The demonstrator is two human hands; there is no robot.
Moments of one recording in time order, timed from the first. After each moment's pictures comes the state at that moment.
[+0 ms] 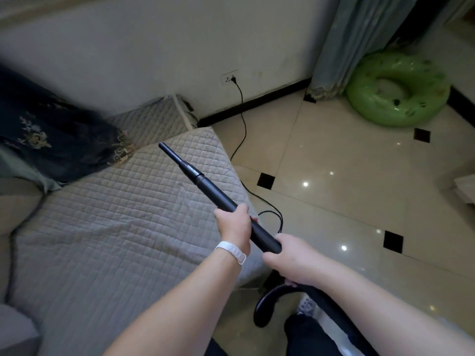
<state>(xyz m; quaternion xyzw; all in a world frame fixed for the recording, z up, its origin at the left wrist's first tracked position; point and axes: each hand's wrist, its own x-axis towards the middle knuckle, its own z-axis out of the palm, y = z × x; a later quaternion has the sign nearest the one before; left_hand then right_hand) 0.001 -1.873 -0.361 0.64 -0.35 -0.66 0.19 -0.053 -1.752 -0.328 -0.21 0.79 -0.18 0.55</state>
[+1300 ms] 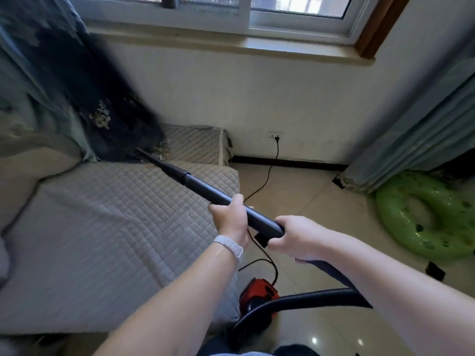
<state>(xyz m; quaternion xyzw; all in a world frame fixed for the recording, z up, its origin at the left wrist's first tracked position) -0.098 -1.965 -0.255 0.63 -0.17 -0.63 0.42 -0.213 -1.896 -0.190 -0.50 0.74 0.03 0.44</state>
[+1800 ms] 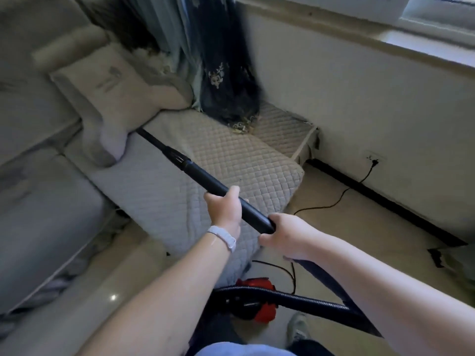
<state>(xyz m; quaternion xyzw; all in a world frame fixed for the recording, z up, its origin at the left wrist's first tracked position) -0.127 -1.927 -0.263 0.72 -0.02 -0.41 0.57 -0.265 -1.934 -0.235 -0.72 0.52 0.11 0.45</state>
